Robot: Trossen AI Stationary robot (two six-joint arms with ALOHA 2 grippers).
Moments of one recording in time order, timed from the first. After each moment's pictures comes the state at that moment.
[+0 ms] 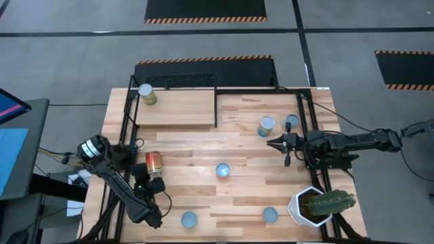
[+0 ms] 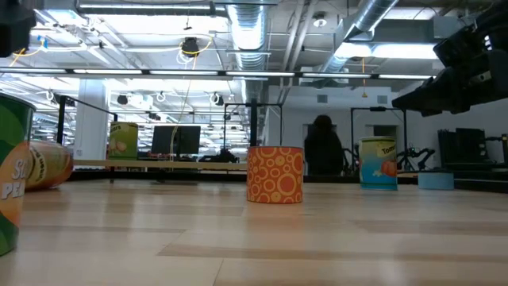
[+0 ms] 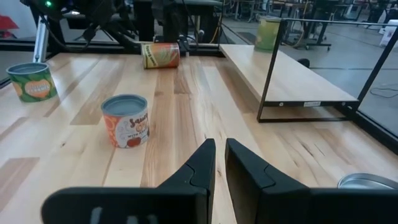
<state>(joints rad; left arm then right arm) -0.89 1.84 1.16 -1.57 -0.28 -1.20 0.03 0.23 0.01 0.05 0.18 -0.02</state>
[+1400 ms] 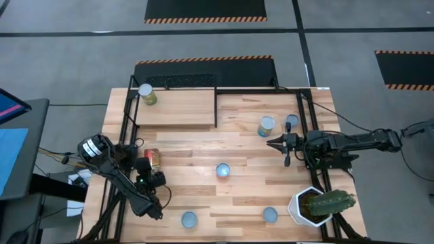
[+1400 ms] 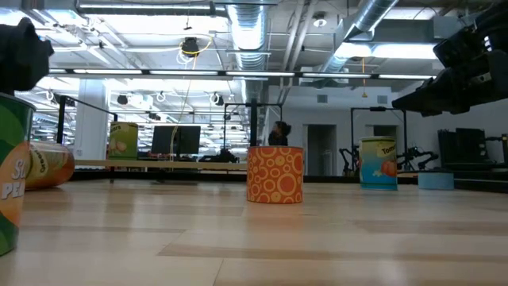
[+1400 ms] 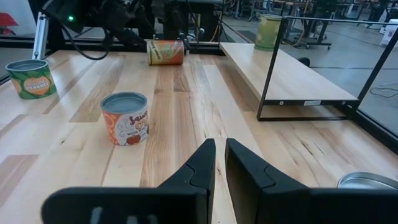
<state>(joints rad) -0.86 1.84 1.01 -1.51 -0.41 -1.17 0.03 0.24 0.02 0.03 0.18 -0.03</state>
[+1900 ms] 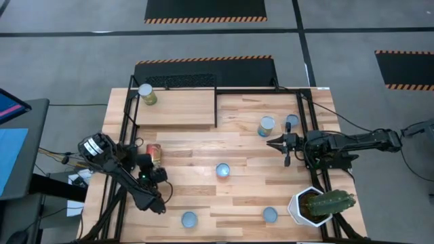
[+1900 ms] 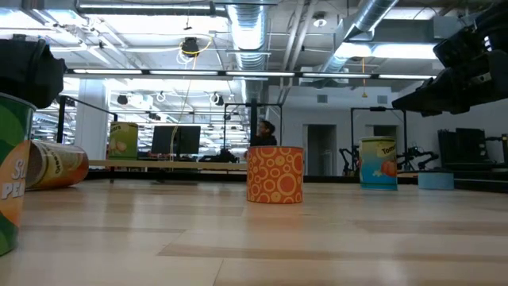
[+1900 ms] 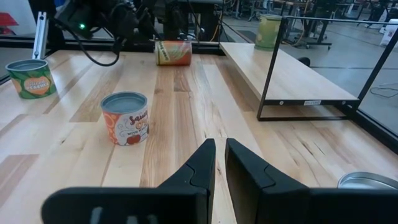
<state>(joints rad) -0.80 1.84 0.93 -1.43 -0.47 -1.14 0.03 0.24 0.02 0.03 0.18 -0.03</state>
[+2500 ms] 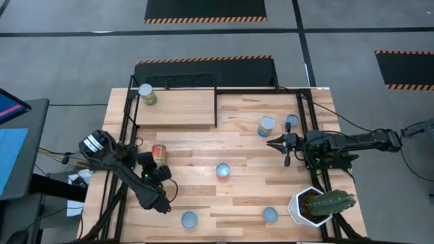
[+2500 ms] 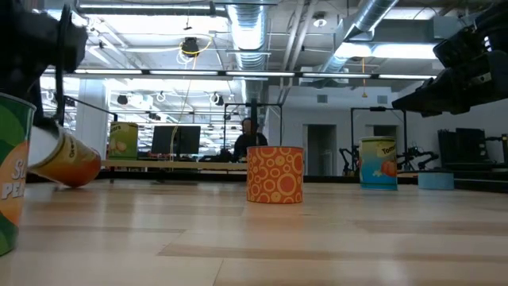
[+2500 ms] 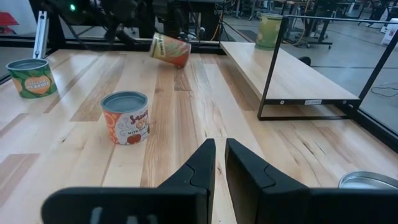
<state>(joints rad) -0.74 1.80 1.07 -1.56 -0.49 -1.20 0.03 0.24 0.02 0.02 0.18 -0.03</state>
